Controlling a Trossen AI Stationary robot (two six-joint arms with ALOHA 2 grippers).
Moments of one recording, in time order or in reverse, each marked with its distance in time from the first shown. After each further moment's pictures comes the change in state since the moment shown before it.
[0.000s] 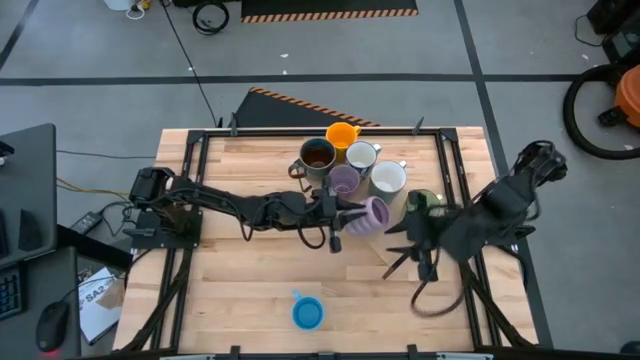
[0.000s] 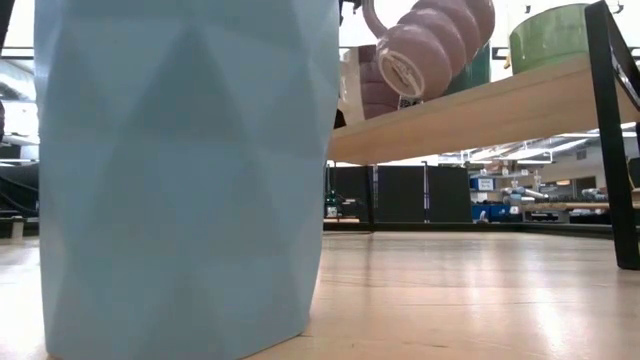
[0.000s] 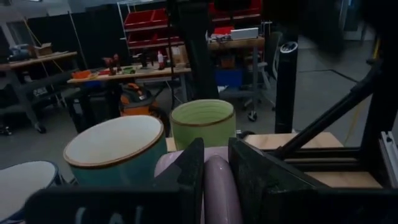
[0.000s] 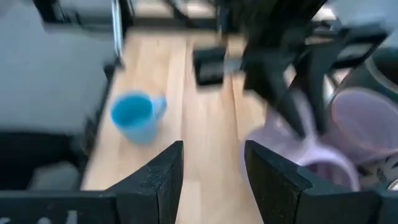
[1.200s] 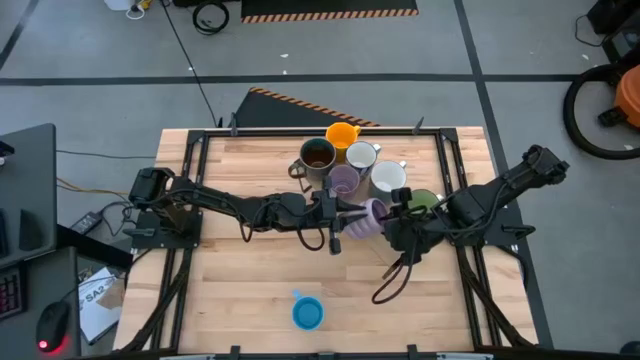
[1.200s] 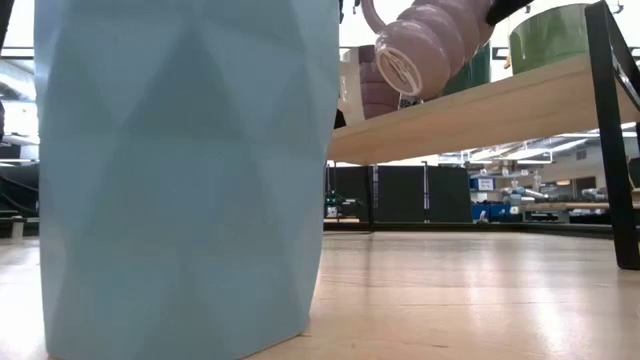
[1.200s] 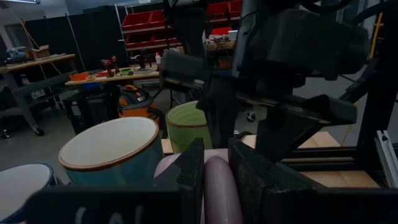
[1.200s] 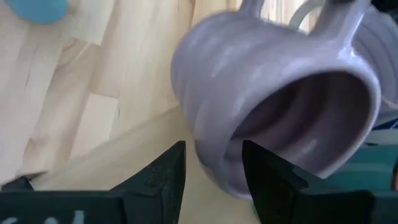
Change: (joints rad) left arm -0.007 0.000 0.000 0.006 0.001 0.009; right arm -0.174 -0.026 -0.318 0.017 0.006 -0.313
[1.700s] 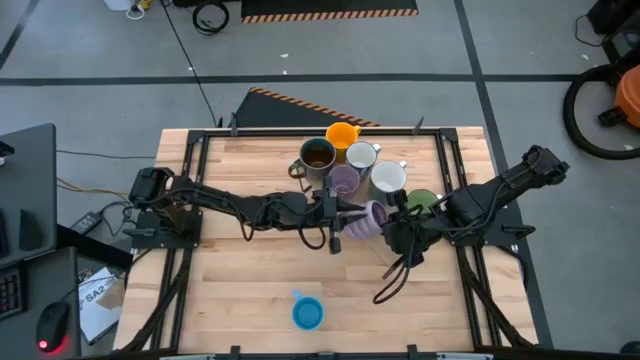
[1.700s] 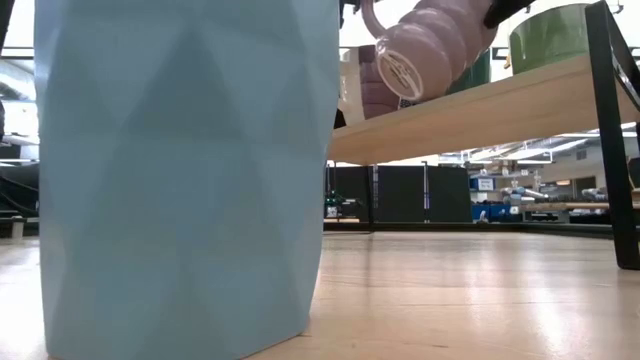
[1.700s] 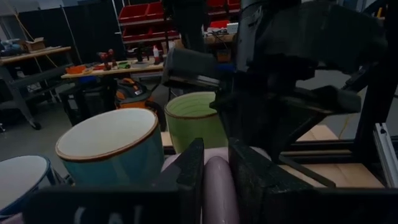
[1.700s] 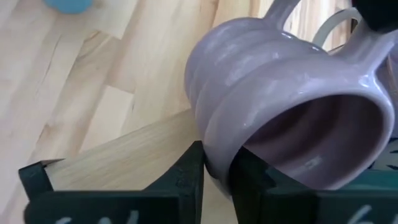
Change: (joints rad) left arm 0.000 0.000 0.002 -0.040 0.011 -0.015; right arm -0.023 0.000 -0.003 0.015 -0.082 -0.081
